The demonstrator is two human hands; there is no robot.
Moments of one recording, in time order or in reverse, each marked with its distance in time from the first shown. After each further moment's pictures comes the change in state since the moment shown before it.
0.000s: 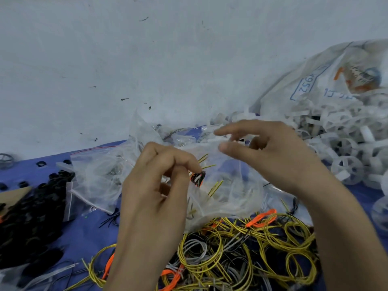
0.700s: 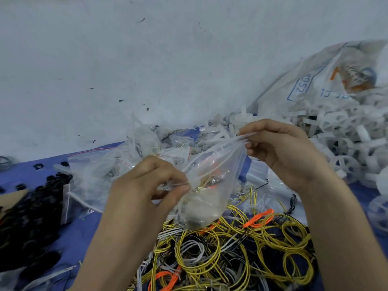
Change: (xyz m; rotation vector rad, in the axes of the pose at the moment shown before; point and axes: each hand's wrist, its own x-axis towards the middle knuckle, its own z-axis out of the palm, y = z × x) left_hand 0.004 -0.017 -0.015 0.191 -0.176 0.033; right_hand 0.014 0.045 -0.005 0.872 0.129 0.284
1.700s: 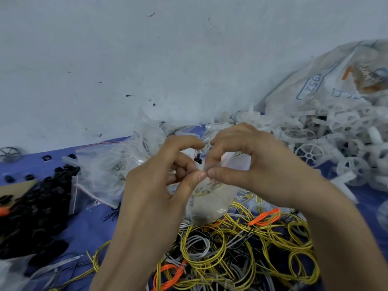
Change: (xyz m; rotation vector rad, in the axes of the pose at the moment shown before) left_hand -0.002 0.014 0.003 -0.122 0.058 0.006; right_hand -0.037 -0.019 0.050 -0.941 -0.470 -0.416
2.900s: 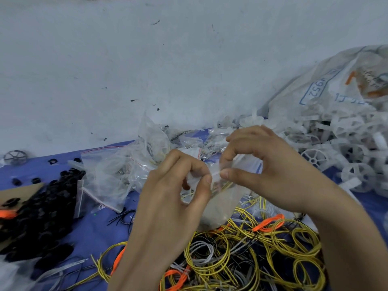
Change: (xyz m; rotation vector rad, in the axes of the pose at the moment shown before) left_hand 0.002 -0.005 0.008 0.181 -0.015 0.053; right_hand -0.004 0.000 -0.006 -0.112 0.051 0.043
